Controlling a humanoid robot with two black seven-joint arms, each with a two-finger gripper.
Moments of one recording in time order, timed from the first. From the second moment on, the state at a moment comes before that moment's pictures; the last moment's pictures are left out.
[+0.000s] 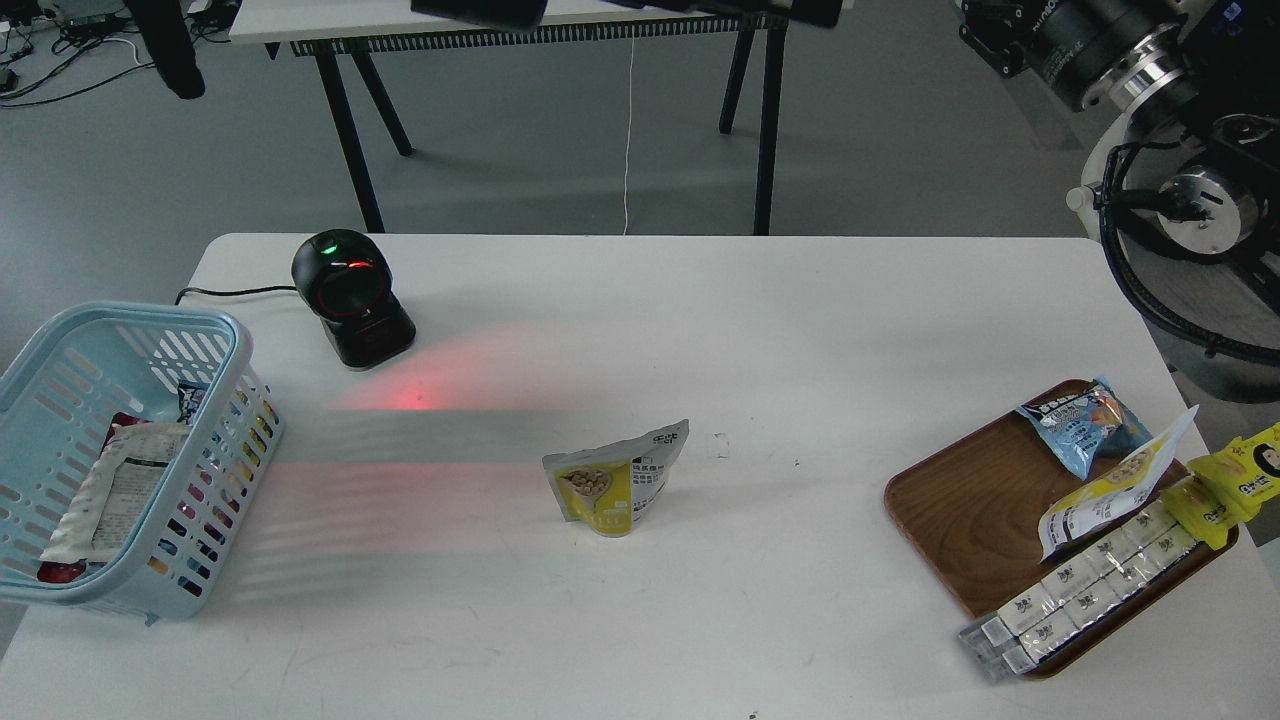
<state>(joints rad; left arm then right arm) -1.98 0.53 0.28 -1.38 0.92 -0.49 -0.49 1.07 -0.63 0.46 1.02 -0.31 0.18 0.49</state>
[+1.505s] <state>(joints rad) -1.65 0.33 0.61 -1.32 1.35 -0.25 -0.49 0.81 -0.68 0.73 1.05 -0.20 0.34 0.49</state>
